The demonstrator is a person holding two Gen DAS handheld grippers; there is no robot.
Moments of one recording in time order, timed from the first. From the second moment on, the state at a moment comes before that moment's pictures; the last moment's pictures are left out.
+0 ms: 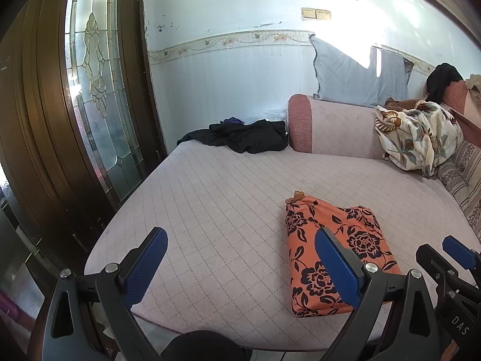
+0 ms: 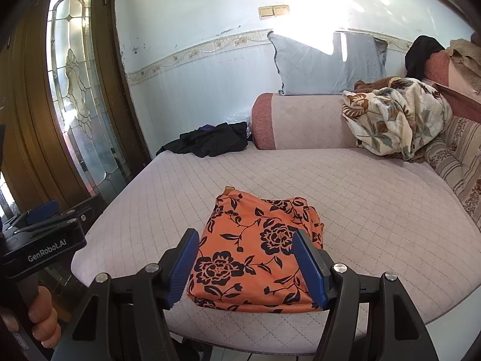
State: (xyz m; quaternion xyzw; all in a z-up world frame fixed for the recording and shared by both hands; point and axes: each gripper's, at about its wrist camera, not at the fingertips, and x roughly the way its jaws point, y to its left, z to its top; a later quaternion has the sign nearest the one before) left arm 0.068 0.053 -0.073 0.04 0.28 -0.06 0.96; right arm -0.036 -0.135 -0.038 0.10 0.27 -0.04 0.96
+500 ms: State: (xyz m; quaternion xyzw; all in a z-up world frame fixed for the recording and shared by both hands) left arm 0.065 0.055 -0.073 0.04 0.28 -0.06 0.96; right arm -0.038 -0.133 -0.035 0.10 0.27 -0.05 0.96
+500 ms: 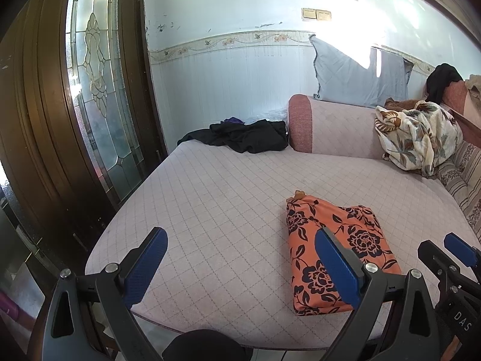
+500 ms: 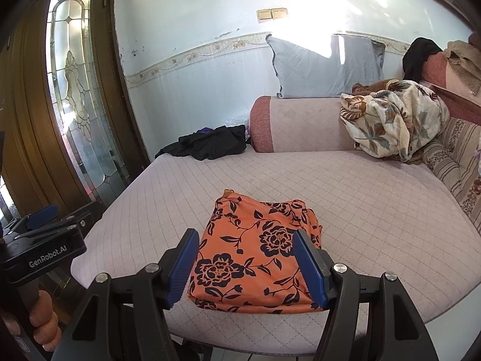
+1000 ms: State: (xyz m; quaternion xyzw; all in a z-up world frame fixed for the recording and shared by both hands) left arm 0.080 0.054 -0.083 0.04 0.29 -0.06 0.95; right arm -0.025 -0.137 -0.042 0.10 0.27 -0.05 0.95
